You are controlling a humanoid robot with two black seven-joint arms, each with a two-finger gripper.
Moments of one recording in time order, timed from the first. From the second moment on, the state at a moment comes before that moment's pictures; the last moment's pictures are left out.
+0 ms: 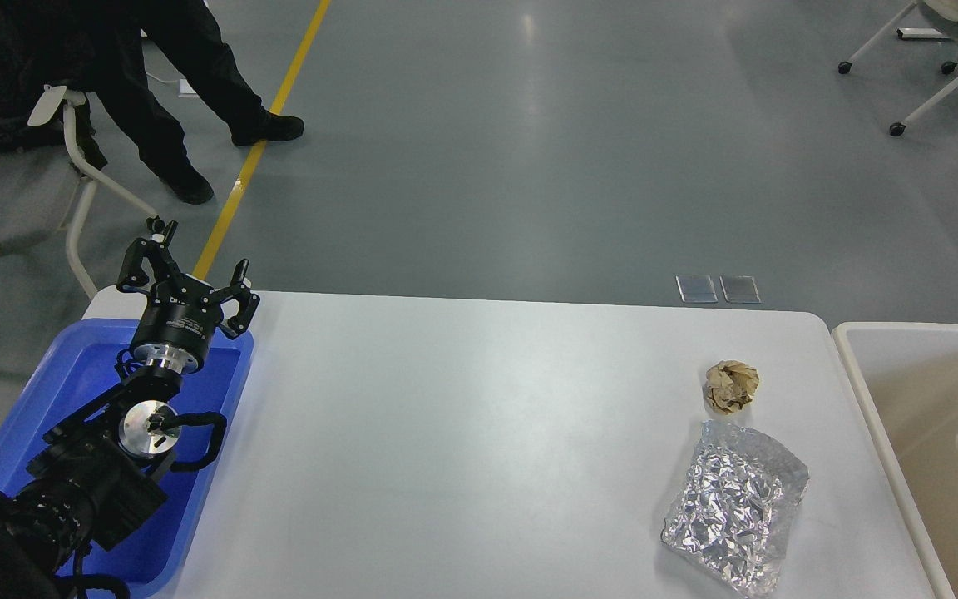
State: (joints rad) left arm -0.71 0.21 -0.76 -0.21 -0.11 -0.63 -0.56; right arm 0.61 -0.34 -0.14 -0.20 -0.21 0.01 0.06
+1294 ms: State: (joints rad) left arm -0.71 0.21 -0.76 -0.21 -0.11 -0.63 -0.56; right arm 0.76 -0.35 -0.11 -0.20 -0.17 -0.08 0.06
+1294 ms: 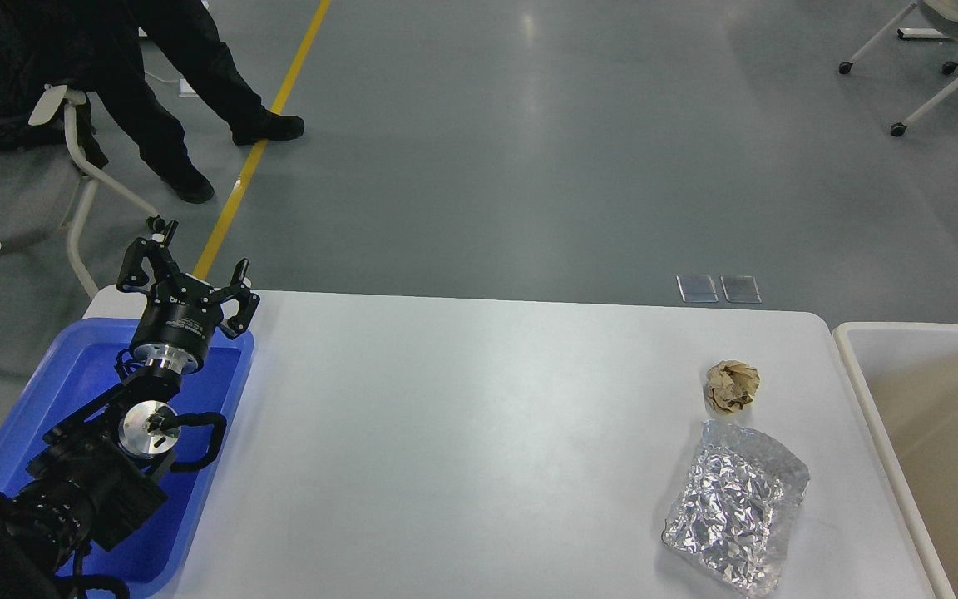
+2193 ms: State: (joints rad) left arm -0.71 0.21 -0.76 -0.21 -0.11 -0.63 -0.56; right arm 0.87 -0.79 0.73 0.46 -0.06 0.17 0.08
